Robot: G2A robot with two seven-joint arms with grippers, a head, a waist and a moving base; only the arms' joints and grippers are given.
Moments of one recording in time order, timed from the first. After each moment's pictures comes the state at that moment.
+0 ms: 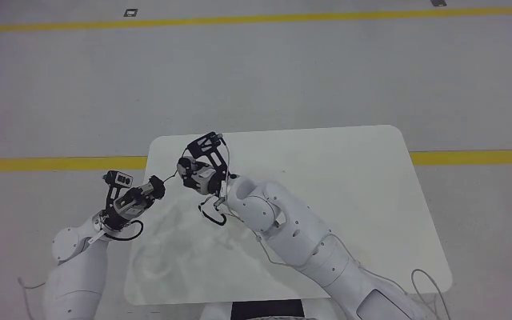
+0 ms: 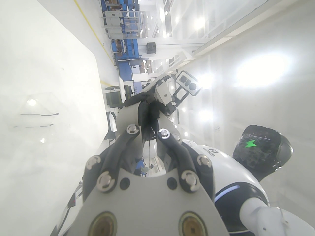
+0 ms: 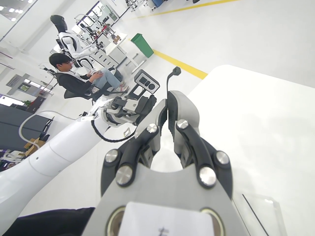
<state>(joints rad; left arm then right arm) 1.52 -1.17 -1.82 -1.23 -0.70 -0.34 -1.39 -1.09 -1.63 0.76 -1.43 -0.81 -0.07 0.43</state>
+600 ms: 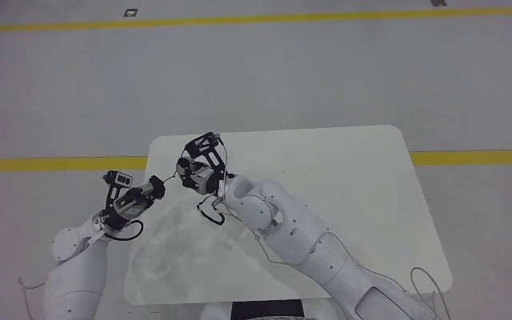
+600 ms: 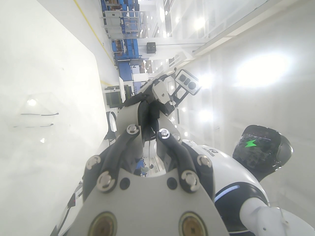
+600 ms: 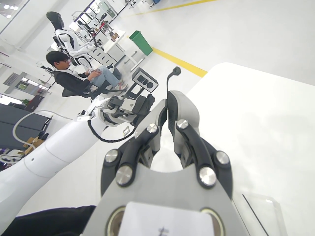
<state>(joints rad) 1.52 -1.17 -1.82 -1.23 -0.70 -0.34 -1.39 -1.07 -1.64 0.75 -1.40 -0.81 -0.06 0.43</state>
